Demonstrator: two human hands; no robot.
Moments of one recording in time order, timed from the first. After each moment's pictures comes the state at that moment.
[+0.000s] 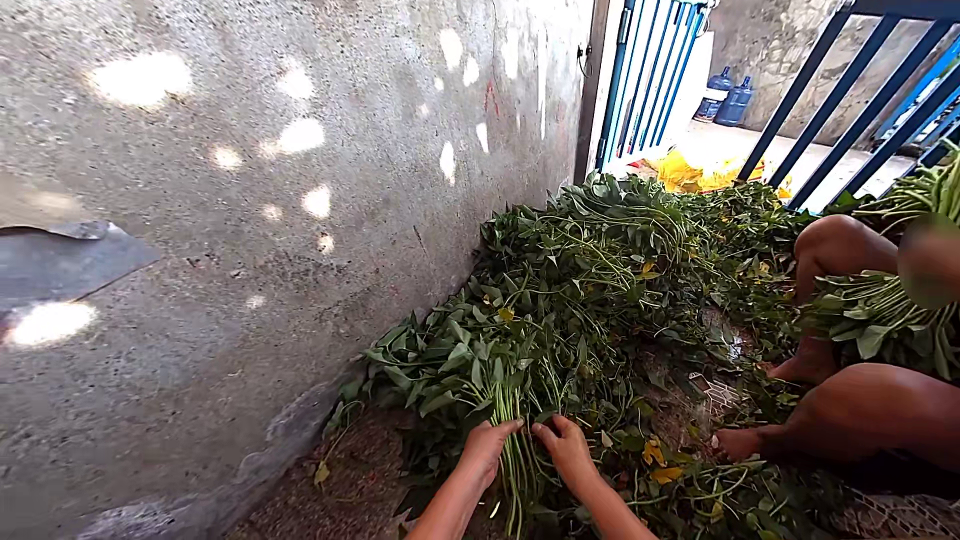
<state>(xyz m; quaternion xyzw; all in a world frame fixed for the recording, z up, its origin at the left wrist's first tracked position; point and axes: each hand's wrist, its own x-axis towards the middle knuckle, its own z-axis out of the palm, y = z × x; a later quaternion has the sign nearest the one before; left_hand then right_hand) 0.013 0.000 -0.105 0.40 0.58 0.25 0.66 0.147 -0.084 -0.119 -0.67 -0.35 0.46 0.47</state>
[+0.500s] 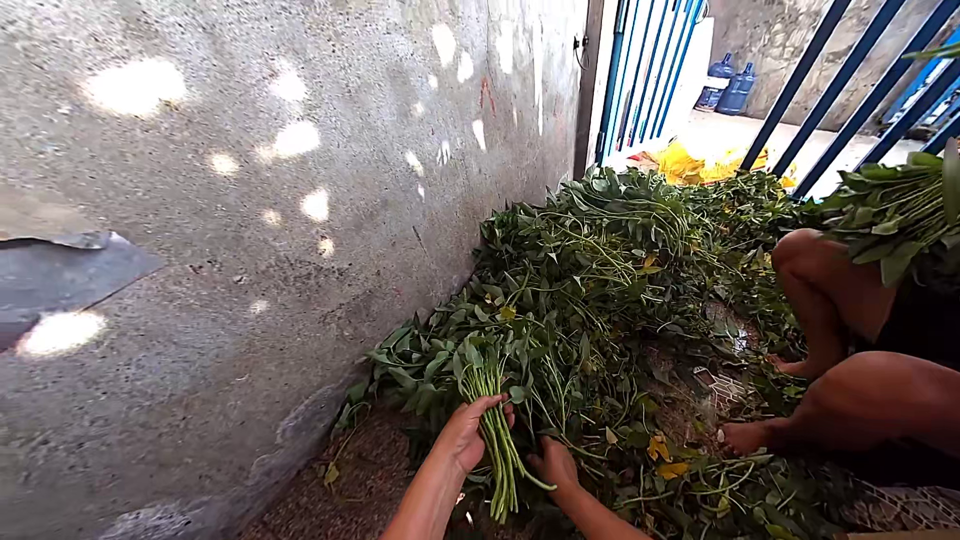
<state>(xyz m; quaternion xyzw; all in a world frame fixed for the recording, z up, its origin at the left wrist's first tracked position) -0.002 0.024 -0.059 0.25 0.46 0.32 0.78 0.123 -0.072 -0.193 -0.79 -0.40 0.44 0.15</state>
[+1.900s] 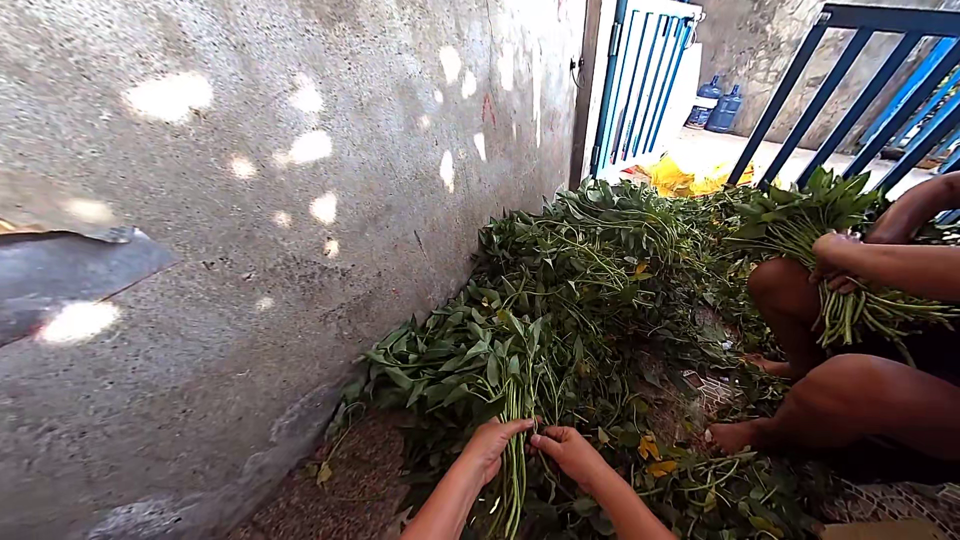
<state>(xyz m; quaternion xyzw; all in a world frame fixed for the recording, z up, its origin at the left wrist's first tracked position) 0.012 -0.007 -0.093 0.39 0.51 0.19 0.74 0.159 -0.105 -0.113 -0.58 -0.36 0.60 0.42</state>
